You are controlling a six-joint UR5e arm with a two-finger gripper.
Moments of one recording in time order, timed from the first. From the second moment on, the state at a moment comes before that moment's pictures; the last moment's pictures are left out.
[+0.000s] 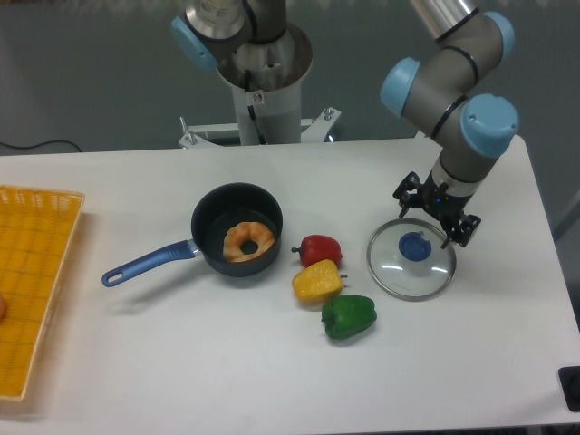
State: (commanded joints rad) arm 2.83 -1.97 -1.70 -1.06 1.49 1.49
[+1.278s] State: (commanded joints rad) arm 2.80 -2.02 -1.73 -0.97 1.53 1.46
